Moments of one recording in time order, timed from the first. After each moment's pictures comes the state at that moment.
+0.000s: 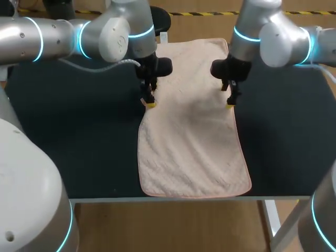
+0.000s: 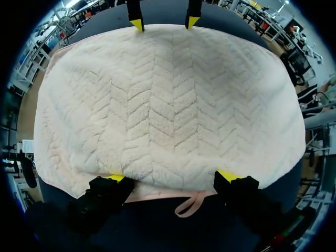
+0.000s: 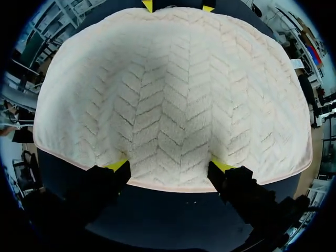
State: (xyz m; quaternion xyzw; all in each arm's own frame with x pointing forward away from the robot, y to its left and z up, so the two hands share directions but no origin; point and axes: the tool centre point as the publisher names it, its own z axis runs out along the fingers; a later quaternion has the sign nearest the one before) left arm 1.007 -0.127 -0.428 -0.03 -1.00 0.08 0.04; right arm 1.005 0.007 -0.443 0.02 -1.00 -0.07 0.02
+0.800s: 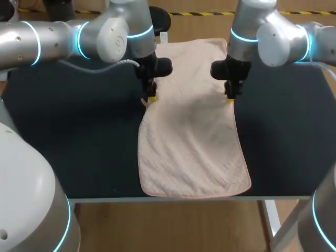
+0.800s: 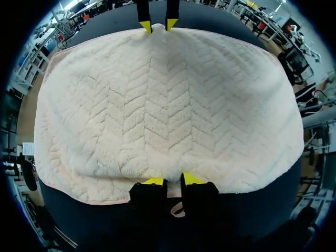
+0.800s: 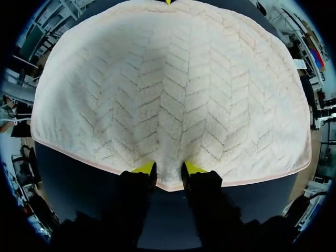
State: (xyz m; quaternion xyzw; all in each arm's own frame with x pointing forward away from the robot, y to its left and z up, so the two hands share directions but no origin) left arm 1.002 -0.129 -0.422 -0.04 -0.99 0.09 0.04; right arm 1.007 -0.002 -0.438 0.02 -1.00 -0.04 0.01
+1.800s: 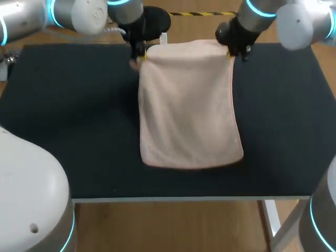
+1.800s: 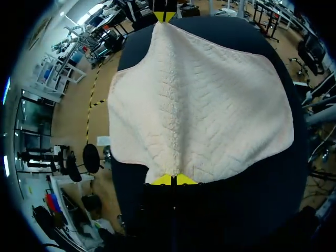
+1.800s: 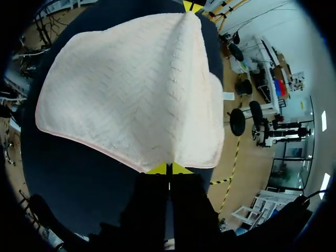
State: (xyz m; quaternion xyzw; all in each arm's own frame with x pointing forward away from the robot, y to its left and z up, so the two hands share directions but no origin) left arm 1.070 -0.093 -0.269 -0.05 -0.99 0.08 -0.14; right arm 1.075 0.010 -0.273 0.10 -0.97 -0.07 -0.21
